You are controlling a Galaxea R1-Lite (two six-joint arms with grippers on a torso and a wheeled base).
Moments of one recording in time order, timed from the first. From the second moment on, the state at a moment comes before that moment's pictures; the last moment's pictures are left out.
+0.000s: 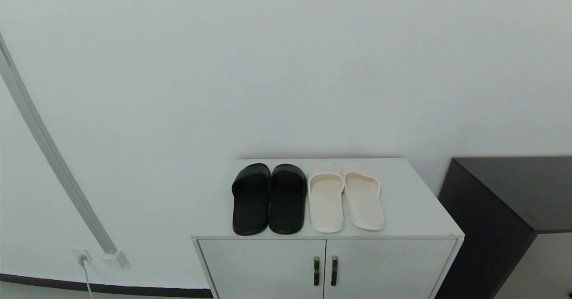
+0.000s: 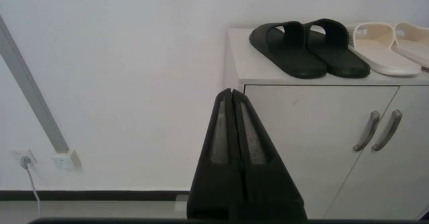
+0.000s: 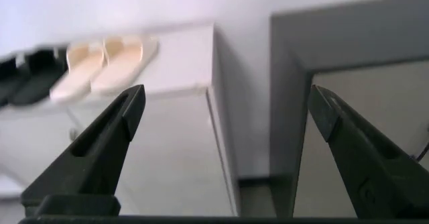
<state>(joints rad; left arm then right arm) 0.00 0.00 0.00 0.00 0.03 -0.01 0.04 0.21 -0.14 0.03 -0.02 0.13</state>
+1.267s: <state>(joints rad) 0.00 0.00 0.00 0.00 0.03 -0.01 0.72 1.44 -0.56 -0.57 -0.44 0.32</state>
